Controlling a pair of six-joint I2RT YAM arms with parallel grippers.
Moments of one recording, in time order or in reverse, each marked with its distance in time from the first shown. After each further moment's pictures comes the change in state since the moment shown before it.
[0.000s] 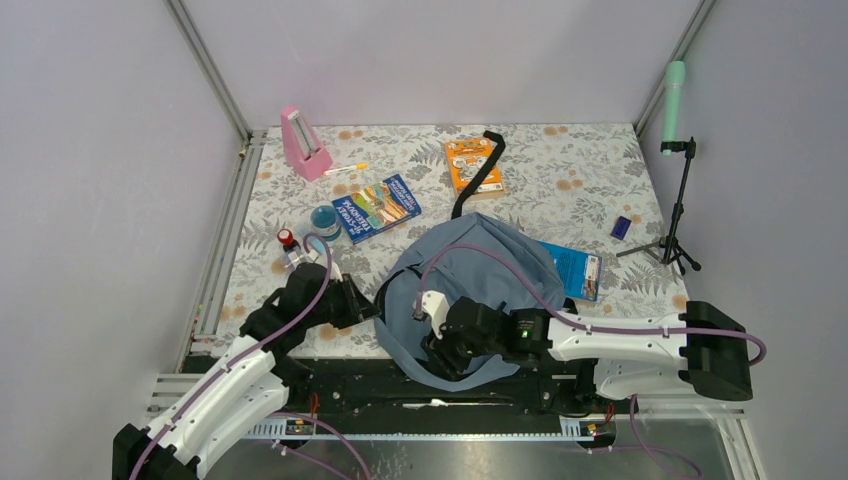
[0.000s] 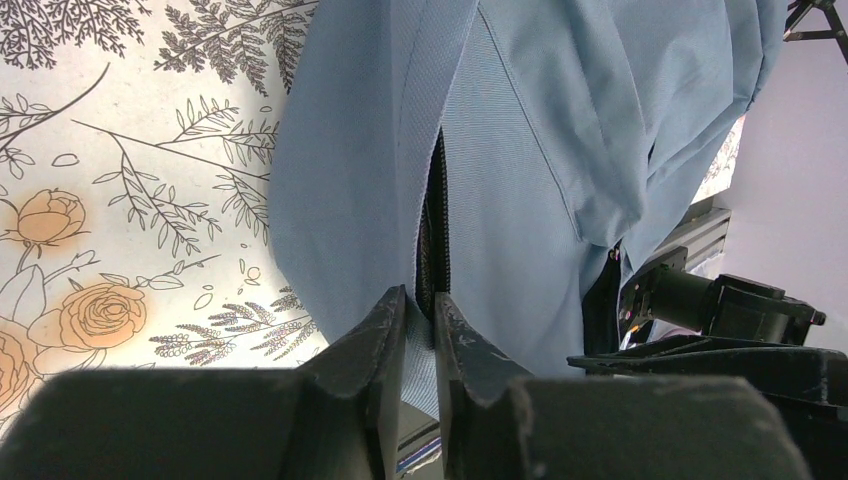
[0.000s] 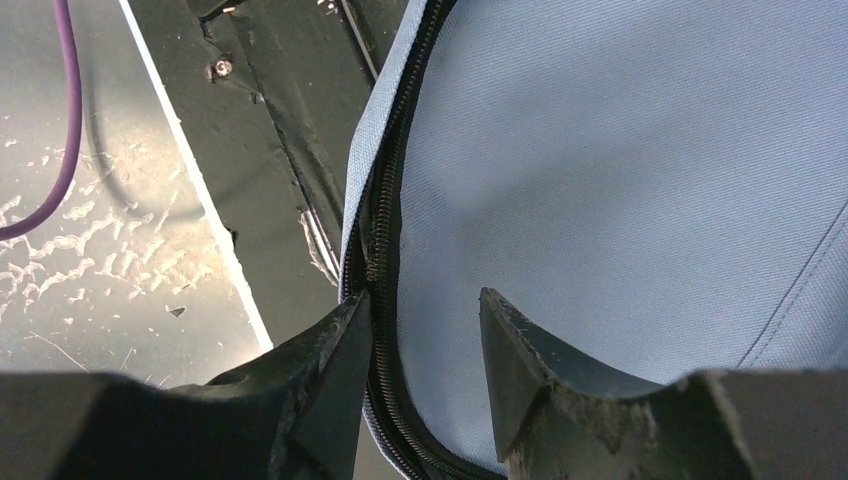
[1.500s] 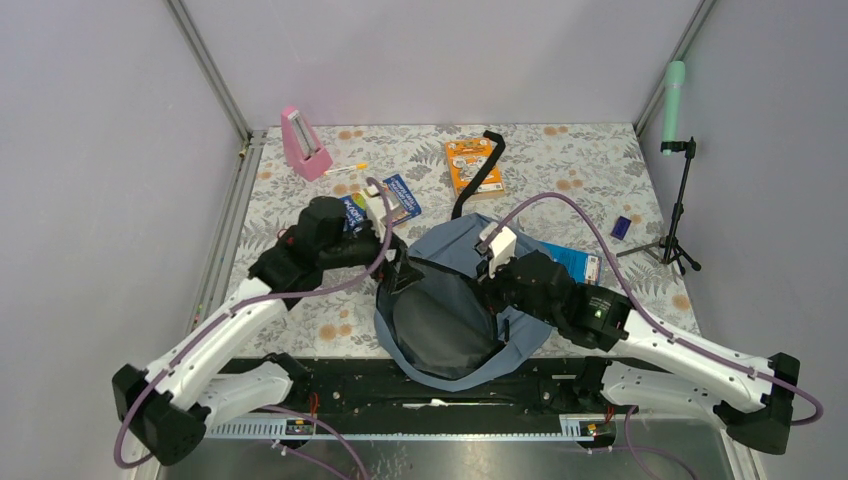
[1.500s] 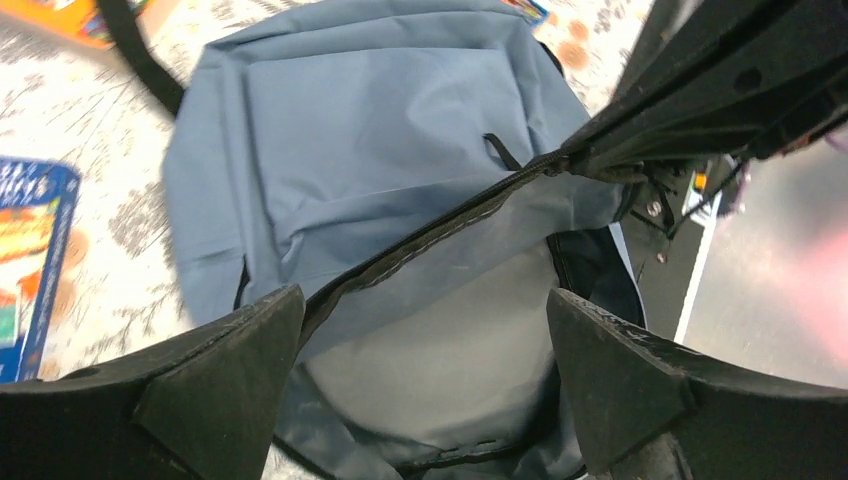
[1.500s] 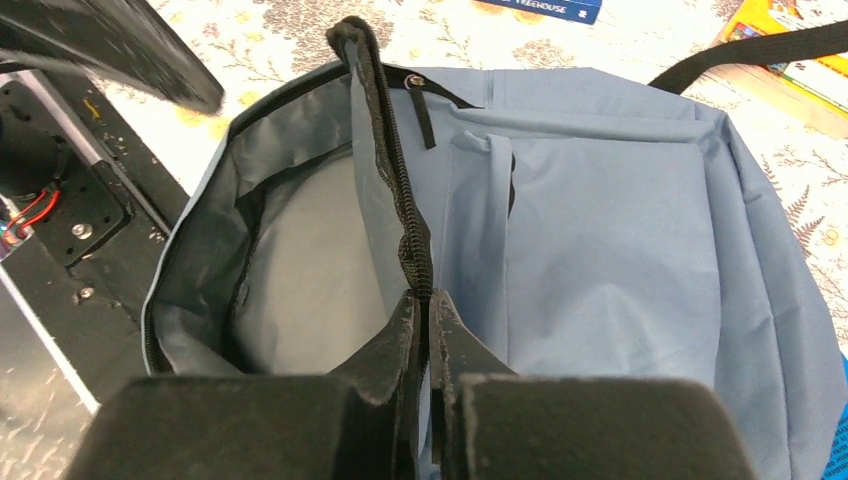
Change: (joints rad) left arm -0.093 0.340 0.537 0.079 0.227 0.752; right arm -0.268 -0.336 0.122 -0.188 0.267 -0.138
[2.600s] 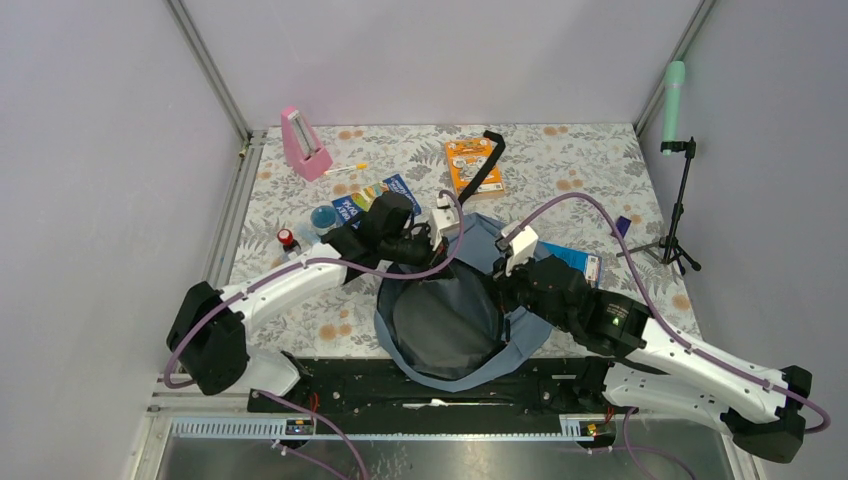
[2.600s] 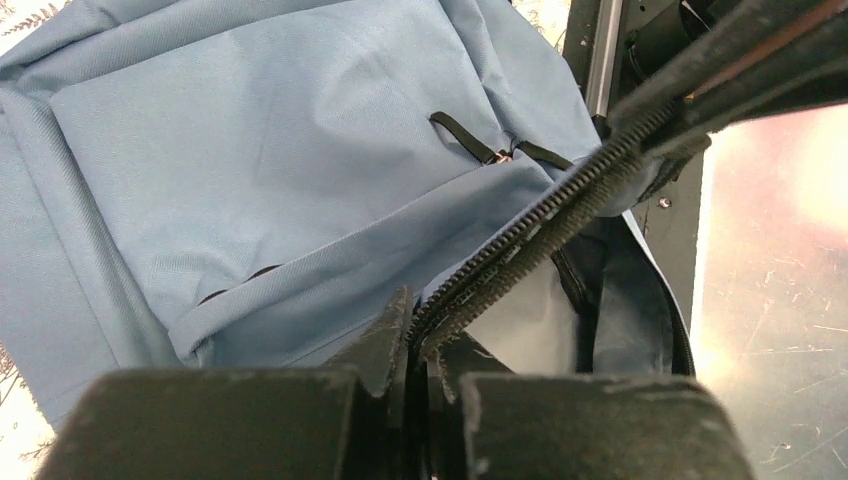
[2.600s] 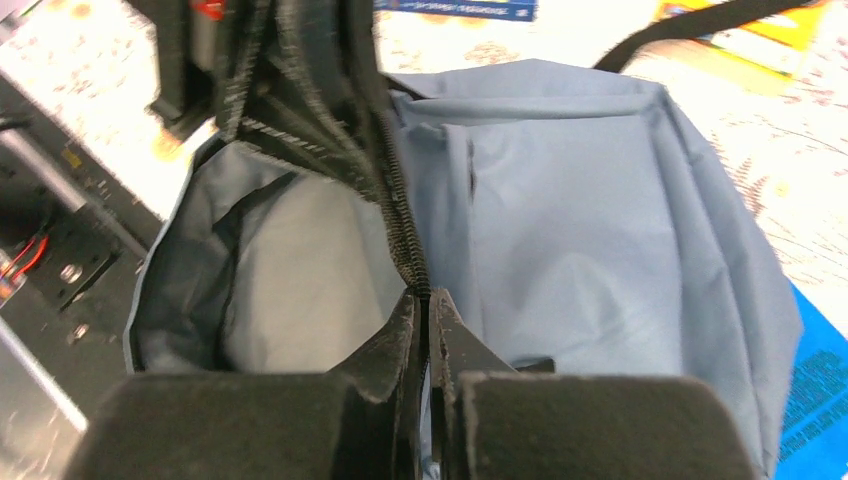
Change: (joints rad) left arm -0.148 0.429 0.068 0.172 0.163 0.185; right arm -0.002 -0.098 -0.014 -0.053 0.055 0.059
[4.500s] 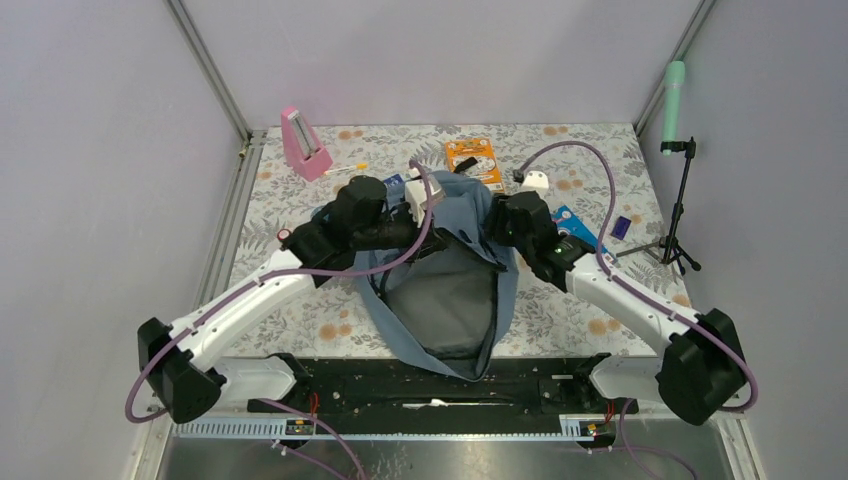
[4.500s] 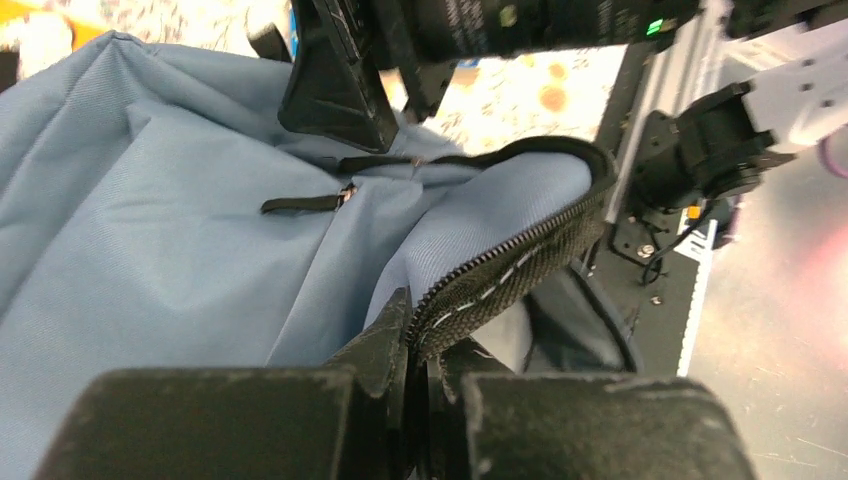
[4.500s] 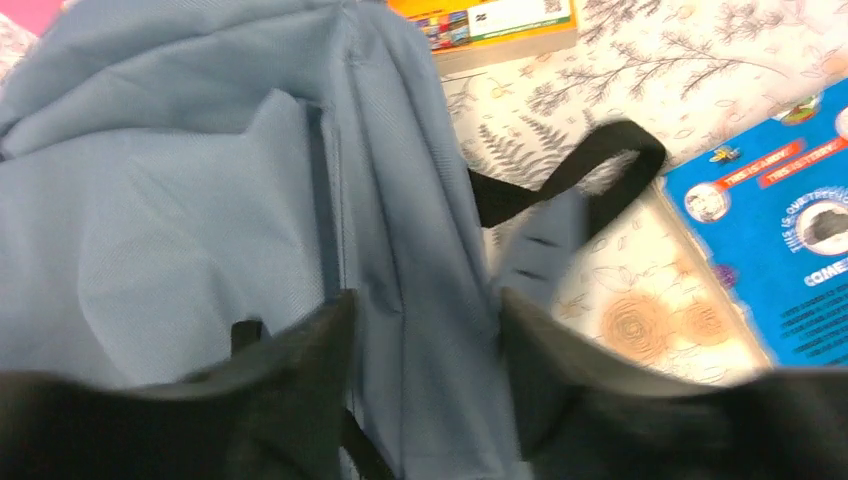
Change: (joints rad) left arm -0.023 -0.198 0.146 -0.105 -0.188 -0.135; right arm -0.444 0.464 0.064 0.296 0.063 0.289
